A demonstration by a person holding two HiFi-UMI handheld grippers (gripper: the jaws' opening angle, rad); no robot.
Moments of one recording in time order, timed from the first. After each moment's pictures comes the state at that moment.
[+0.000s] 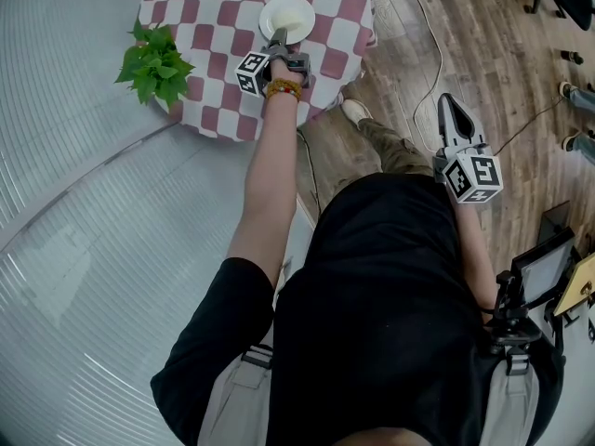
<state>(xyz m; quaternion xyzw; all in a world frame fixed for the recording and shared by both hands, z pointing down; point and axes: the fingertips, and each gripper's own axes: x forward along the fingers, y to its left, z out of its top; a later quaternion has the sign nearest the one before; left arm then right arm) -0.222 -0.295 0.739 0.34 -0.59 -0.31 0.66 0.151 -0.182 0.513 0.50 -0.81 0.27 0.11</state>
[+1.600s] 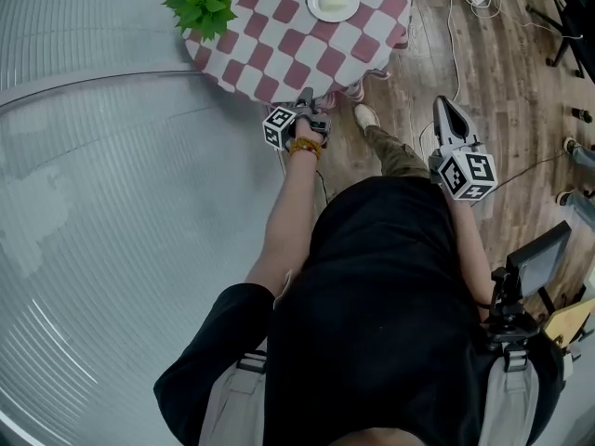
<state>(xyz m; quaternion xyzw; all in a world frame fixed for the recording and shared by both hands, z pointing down) -0.215 -0.032 0.752 0.26 -0.62 -0.33 0.66 0.099 -0.131 0.499 0.41 -0.87 0.25 0.10</state>
